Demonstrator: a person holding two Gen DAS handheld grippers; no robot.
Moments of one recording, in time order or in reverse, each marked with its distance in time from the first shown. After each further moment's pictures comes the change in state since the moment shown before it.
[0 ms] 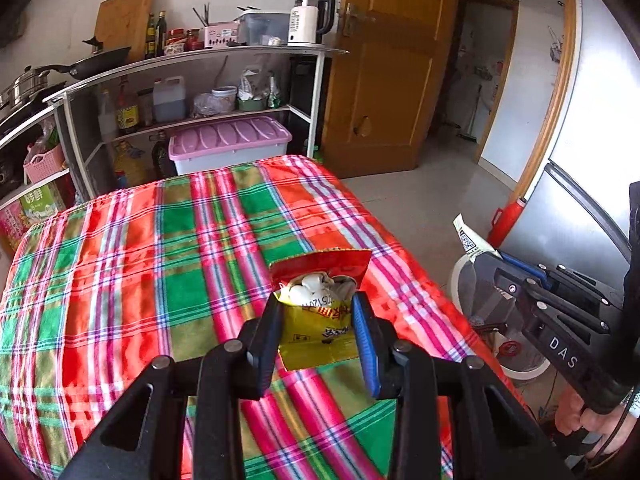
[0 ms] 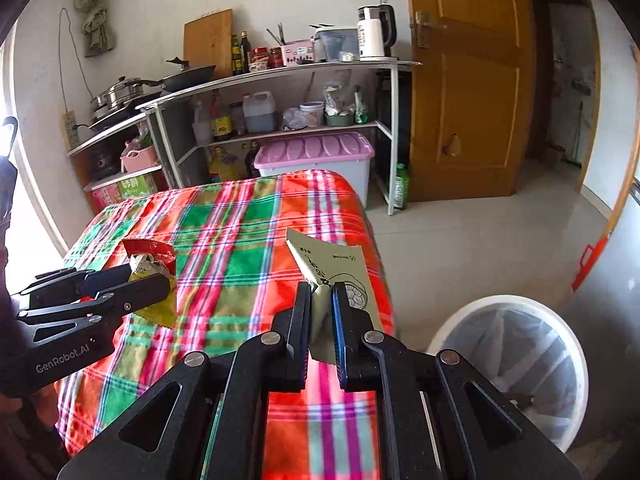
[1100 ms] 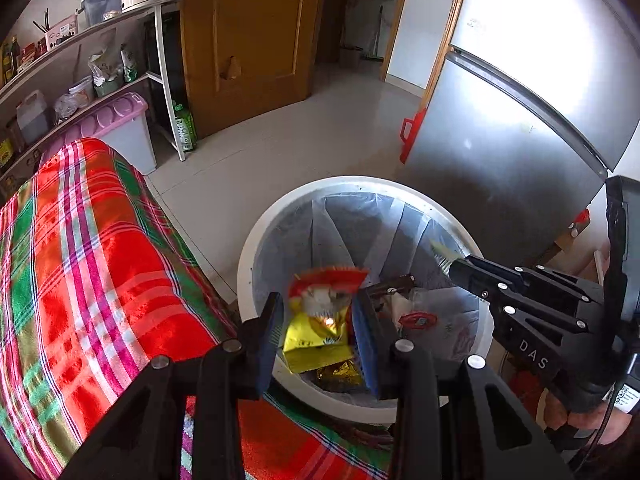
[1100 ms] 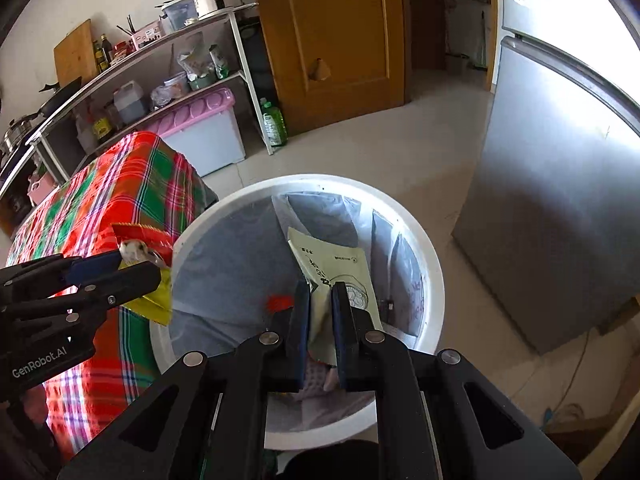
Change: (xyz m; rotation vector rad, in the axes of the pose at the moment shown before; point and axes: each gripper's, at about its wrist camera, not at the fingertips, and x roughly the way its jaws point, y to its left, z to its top) left arm 0.110 -0.212 -0.012 0.252 0.227 -0.231; right arm -0.019 -0.209 -0.086 0.296 0.194 -0.228
